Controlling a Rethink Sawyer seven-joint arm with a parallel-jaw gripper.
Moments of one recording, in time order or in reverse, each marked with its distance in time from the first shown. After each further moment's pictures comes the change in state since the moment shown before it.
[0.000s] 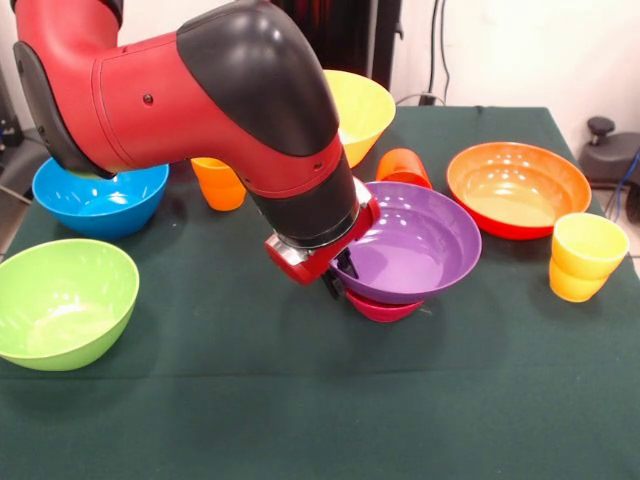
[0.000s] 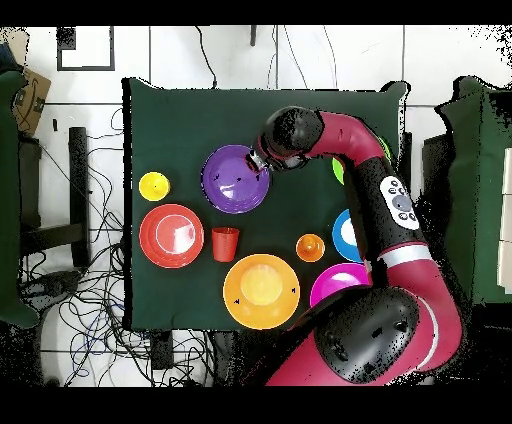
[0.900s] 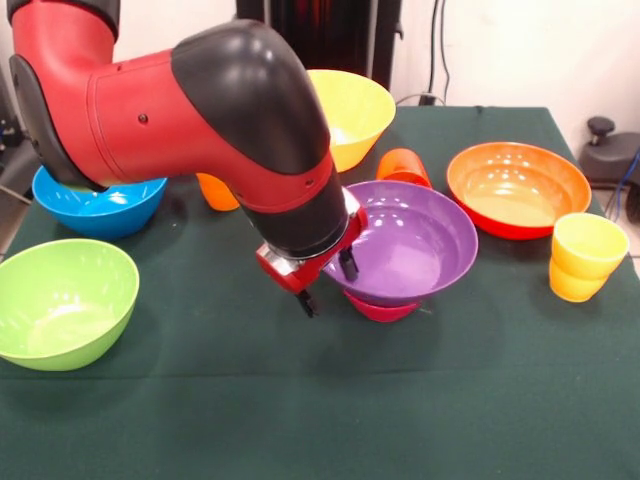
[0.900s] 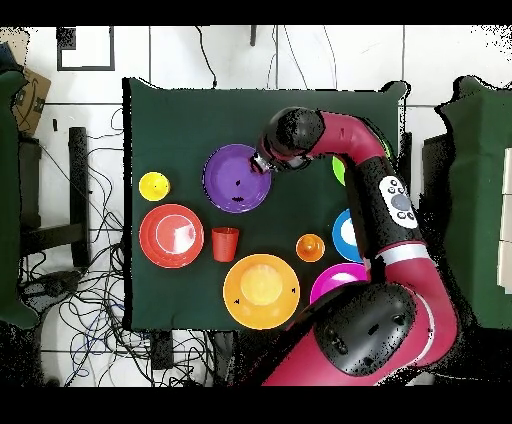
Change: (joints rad) arm 0.000 0.031 0.000 -0.039 -0.046 0.040 -0.027
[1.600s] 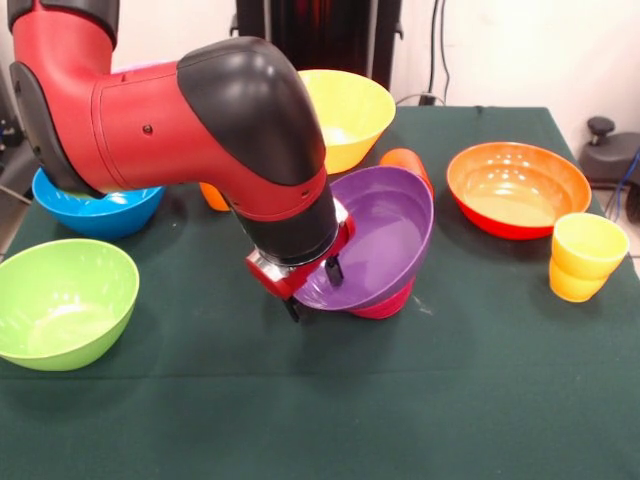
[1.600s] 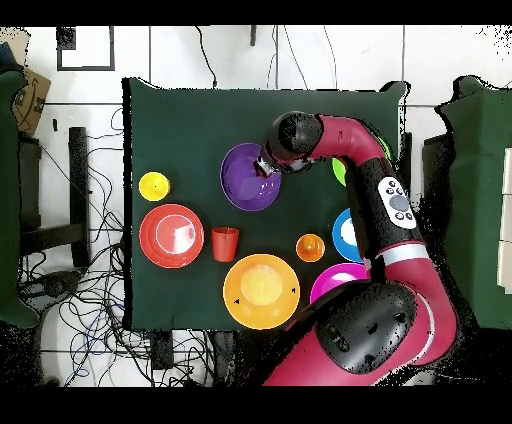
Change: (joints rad) arm -0.004 0.009 0.000 -0.005 -0.059 0.000 -0.001
